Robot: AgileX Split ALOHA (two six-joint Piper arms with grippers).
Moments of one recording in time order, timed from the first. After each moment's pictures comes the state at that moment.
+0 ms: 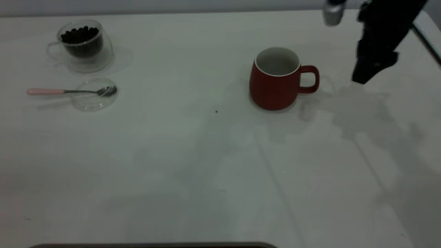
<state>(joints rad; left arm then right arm) 0.02 -0.02 -0.49 -0.06 1.14 0.06 0.21 2.19 -1.32 0.10 0.56 -1.07</state>
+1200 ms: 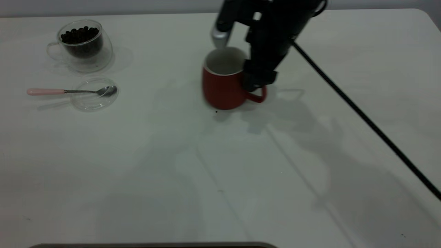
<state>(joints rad) 0.02 -0.02 -0.49 -0.06 1.14 0.06 0.51 2.39 -1.52 0.37 0.31 -1.10</state>
